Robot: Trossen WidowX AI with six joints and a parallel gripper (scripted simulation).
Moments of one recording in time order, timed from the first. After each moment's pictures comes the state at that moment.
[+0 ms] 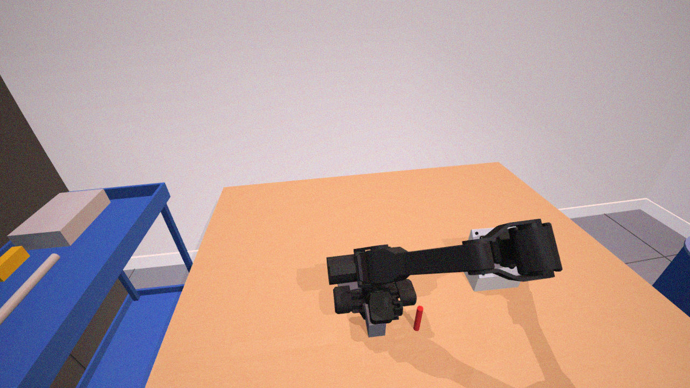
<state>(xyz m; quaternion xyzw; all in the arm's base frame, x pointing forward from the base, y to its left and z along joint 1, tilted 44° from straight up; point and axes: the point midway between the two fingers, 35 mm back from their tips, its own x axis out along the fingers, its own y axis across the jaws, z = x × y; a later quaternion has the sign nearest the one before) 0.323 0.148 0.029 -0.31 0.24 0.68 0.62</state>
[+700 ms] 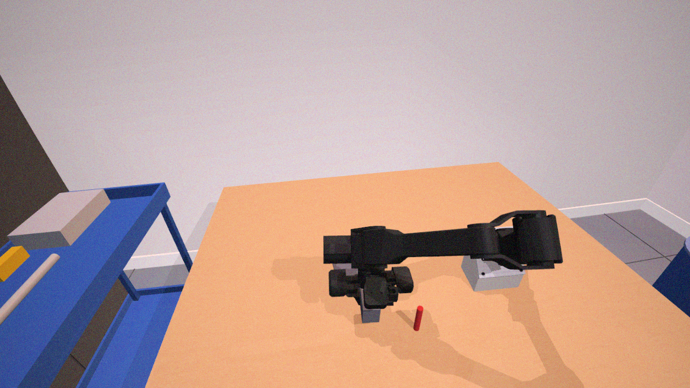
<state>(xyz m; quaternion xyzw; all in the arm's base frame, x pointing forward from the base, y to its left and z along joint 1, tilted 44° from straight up) 0.336 0.112 0.050 -0.30 0.26 0.66 0.64</state>
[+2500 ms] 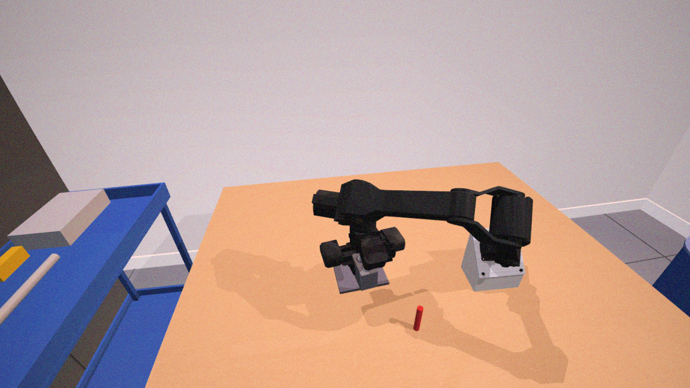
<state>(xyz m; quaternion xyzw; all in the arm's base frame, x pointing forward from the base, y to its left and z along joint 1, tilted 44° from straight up) 0.353 0.036 0.069 -0.36 0.18 0.70 0.59</state>
